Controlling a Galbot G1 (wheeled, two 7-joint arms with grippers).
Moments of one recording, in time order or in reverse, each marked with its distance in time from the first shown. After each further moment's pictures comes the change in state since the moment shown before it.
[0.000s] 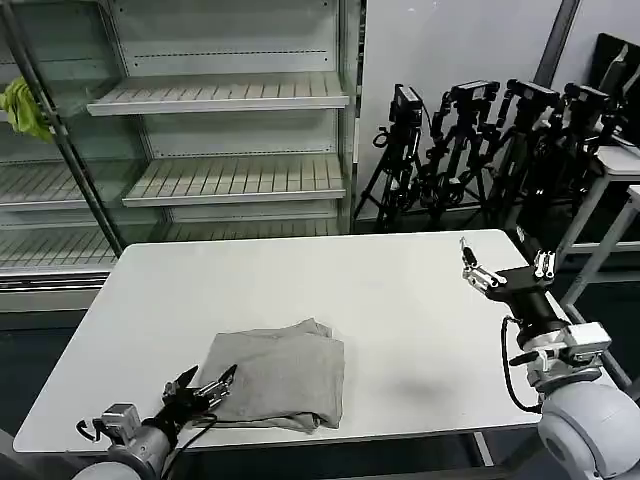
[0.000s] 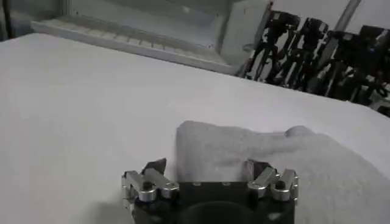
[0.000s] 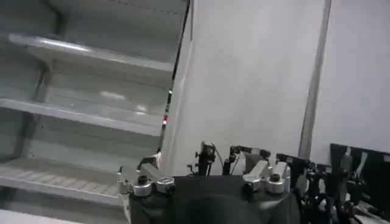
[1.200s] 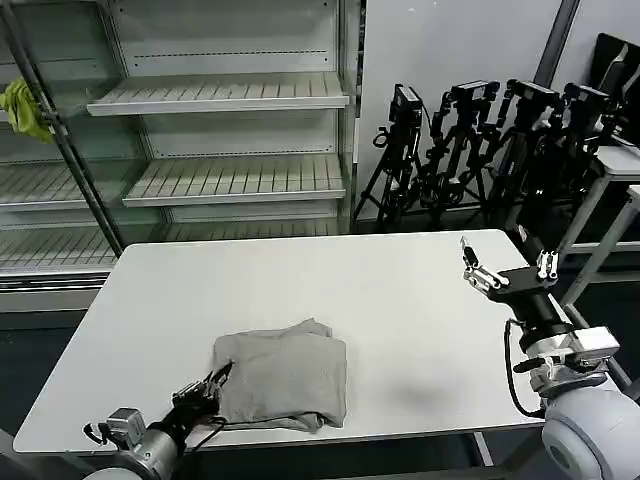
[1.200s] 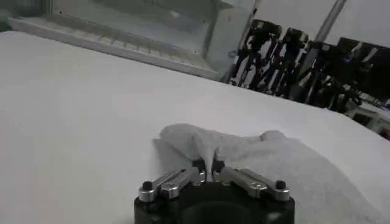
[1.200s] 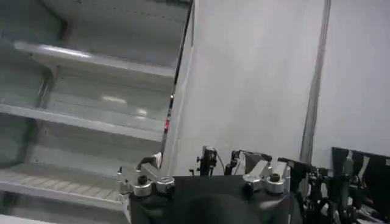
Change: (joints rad) left arm 0.016 -0.033 0.007 -0.039 0.012 -0.008 0.037; right arm -0.021 0.003 0.022 0.034 0.005 -0.001 -0.001
